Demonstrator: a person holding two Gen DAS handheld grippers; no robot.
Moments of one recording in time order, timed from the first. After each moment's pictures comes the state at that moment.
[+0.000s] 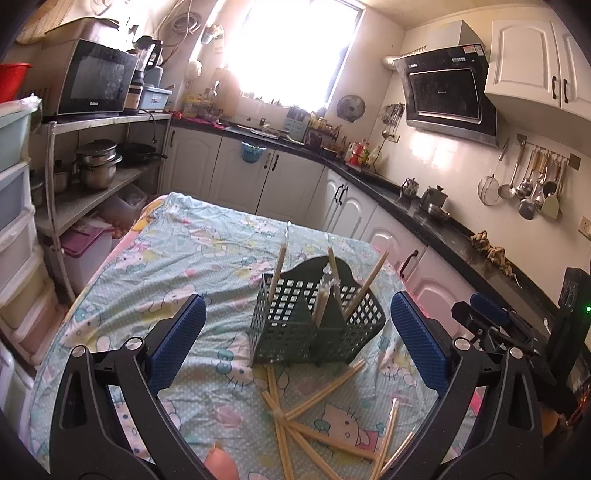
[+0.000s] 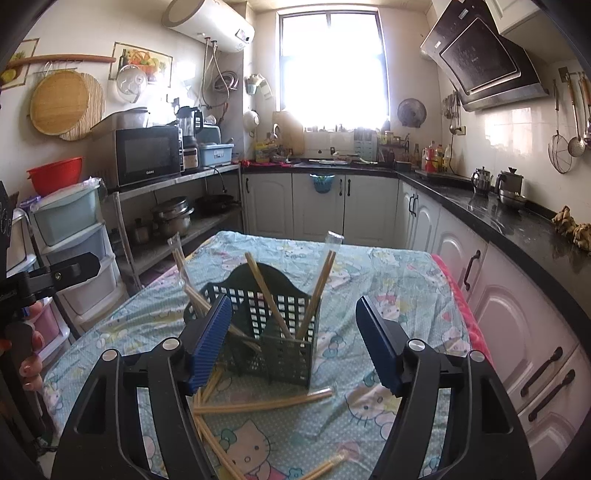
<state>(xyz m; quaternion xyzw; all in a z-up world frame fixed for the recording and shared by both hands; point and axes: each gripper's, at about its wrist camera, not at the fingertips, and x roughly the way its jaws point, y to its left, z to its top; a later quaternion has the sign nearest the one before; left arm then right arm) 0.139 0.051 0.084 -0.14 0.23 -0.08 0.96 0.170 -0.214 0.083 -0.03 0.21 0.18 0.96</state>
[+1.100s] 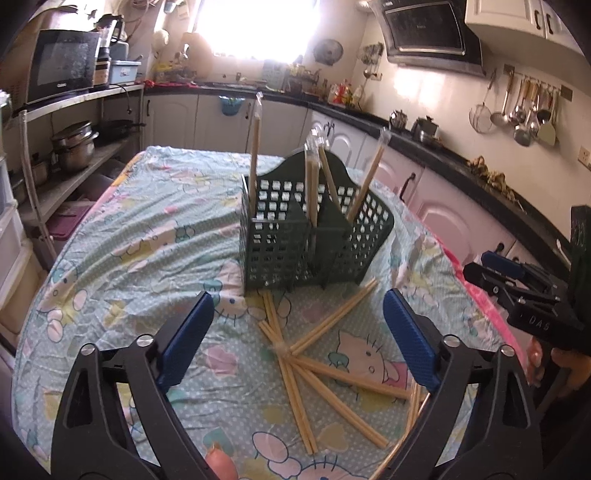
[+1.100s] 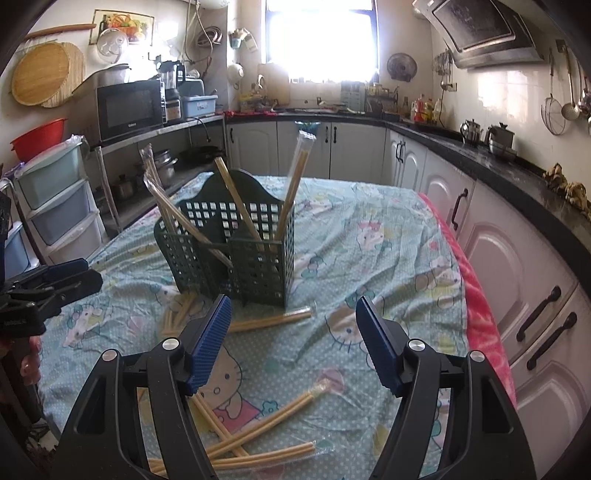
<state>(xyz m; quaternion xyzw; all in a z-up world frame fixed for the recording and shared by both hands) 0.141 0.017 0.003 -0.07 0.32 -0.12 0.94 0.164 -0.239 0.018 -0.04 0.31 0.15 0.94</state>
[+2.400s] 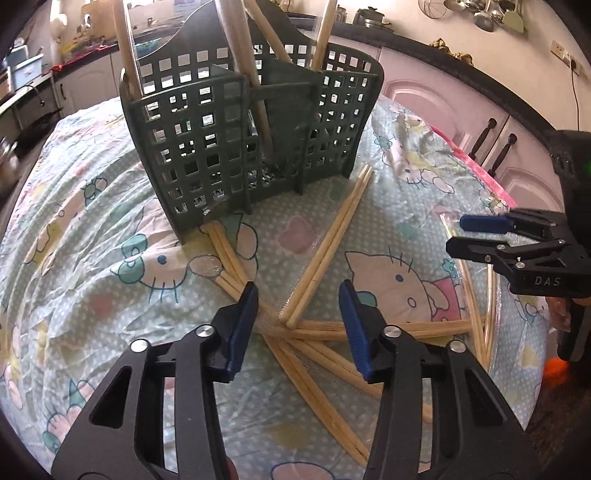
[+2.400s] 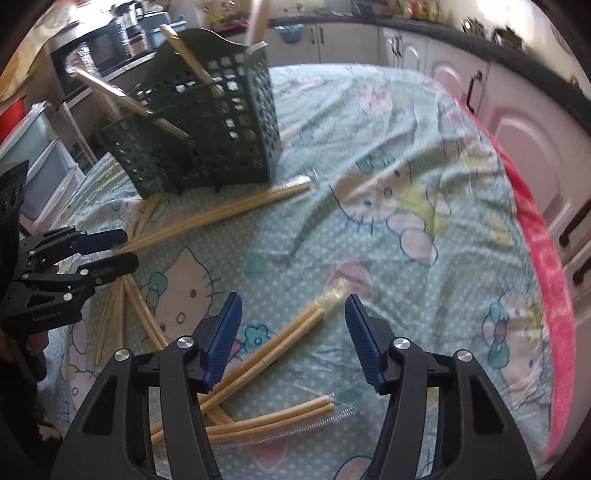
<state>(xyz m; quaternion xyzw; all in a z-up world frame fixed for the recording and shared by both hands) 0.204 -0.021 -0.081 0.05 0.44 -0.23 0.86 0.198 -0.245 -0.080 0.01 0.49 0.13 0.86</state>
